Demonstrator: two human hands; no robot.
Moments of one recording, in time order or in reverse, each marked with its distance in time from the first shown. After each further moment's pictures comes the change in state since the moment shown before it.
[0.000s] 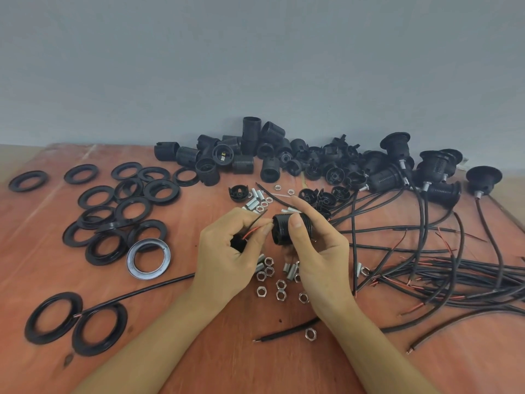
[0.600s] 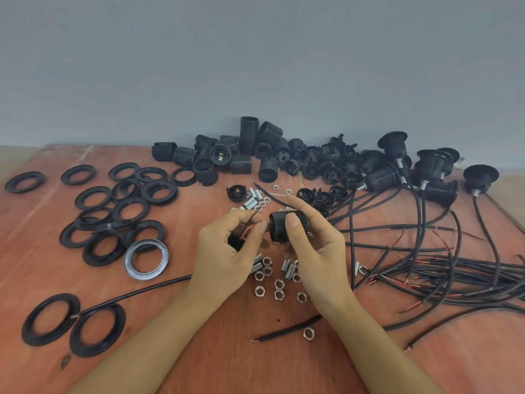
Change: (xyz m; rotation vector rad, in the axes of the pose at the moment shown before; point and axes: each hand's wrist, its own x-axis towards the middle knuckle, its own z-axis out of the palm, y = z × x) left_hand -0.002 0.001 0.000 -0.066 -0.028 -0.148; right_hand 0.002 0.001 -0.005 -0.041 -0.055 0.007
